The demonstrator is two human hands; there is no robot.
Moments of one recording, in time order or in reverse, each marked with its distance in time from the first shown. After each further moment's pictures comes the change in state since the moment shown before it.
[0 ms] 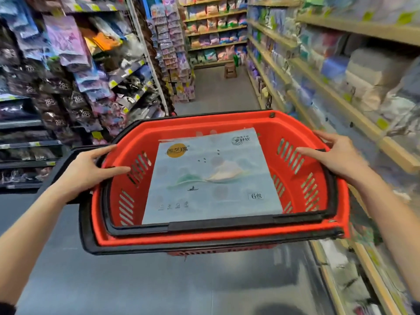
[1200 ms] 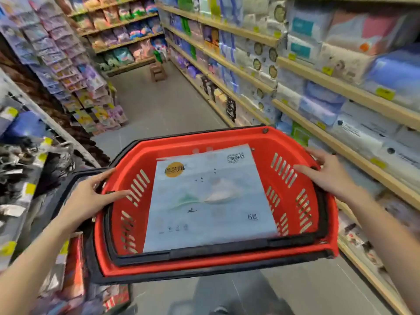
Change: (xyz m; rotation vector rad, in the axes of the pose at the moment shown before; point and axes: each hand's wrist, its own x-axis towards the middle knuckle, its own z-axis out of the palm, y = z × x) left_hand 0.803 -0.017 0.106 -0.004 -0.337 0.249; right_hand 0.539 0.089 0.259 -0.177 0.255 0.351
